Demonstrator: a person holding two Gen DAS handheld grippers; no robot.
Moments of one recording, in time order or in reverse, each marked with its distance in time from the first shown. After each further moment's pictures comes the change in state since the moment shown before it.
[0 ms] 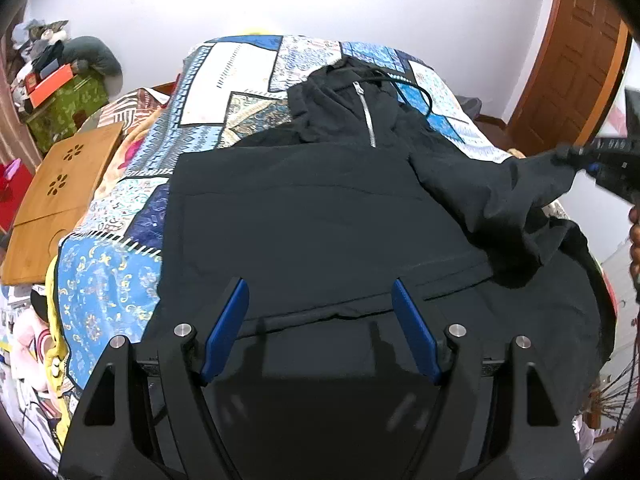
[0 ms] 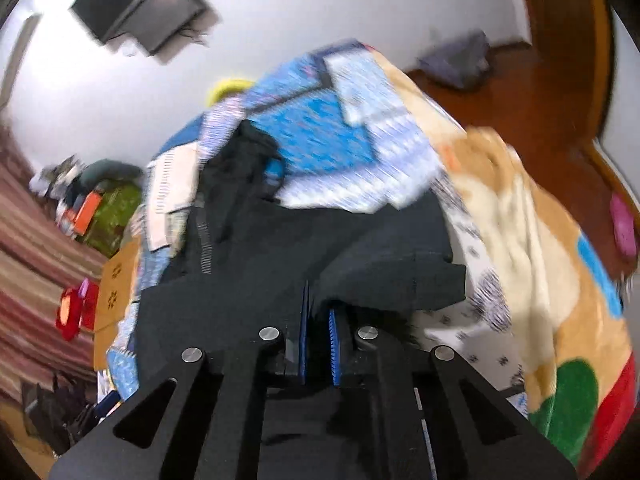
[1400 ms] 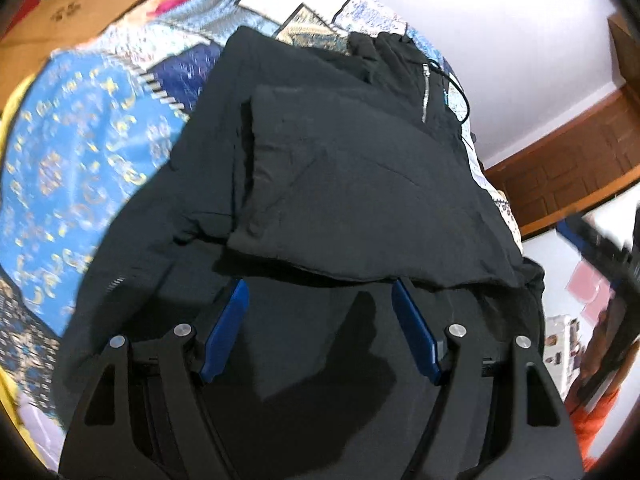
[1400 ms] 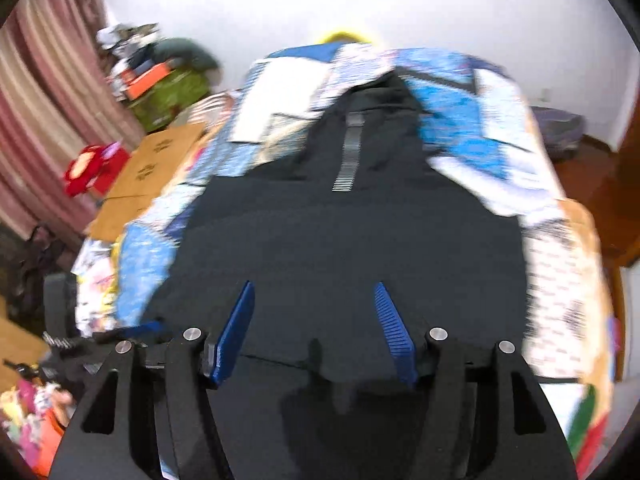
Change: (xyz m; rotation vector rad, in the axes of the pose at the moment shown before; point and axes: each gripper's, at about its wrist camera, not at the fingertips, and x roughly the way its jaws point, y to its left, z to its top) left arm 0.027 0.087 -0.048 -0.441 0.184 -0.272; right arm 0.020 0.119 -0.061 -0.444 0.140 -0.012
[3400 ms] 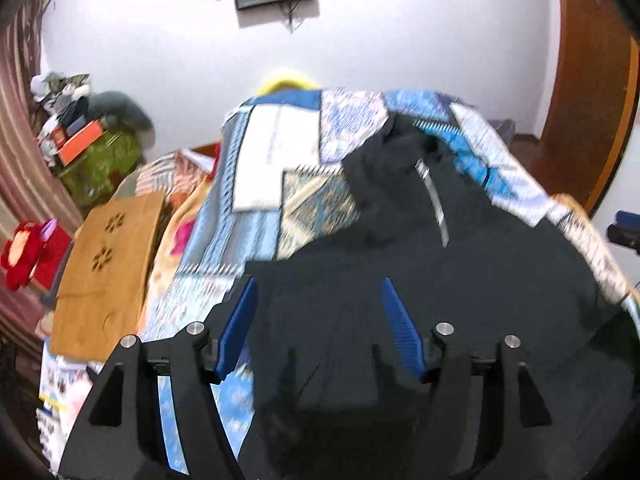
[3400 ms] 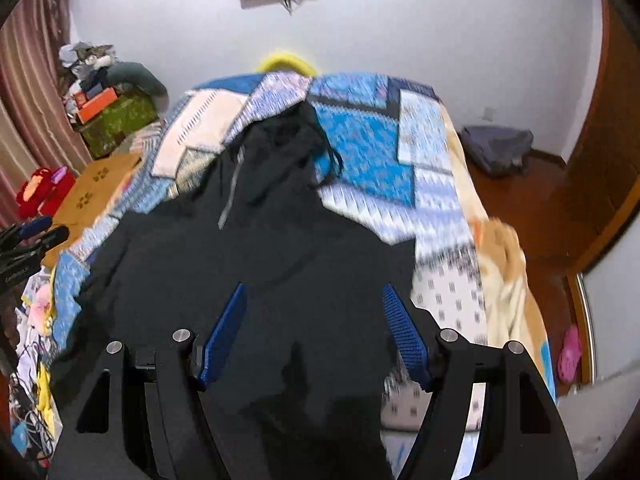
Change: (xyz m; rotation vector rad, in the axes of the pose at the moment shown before) left arm -0.033 -0.112 0.111 0.534 -0.337 0.402; right arm -0.012 -0.072 0.026 0.000 -0.118 -0.148
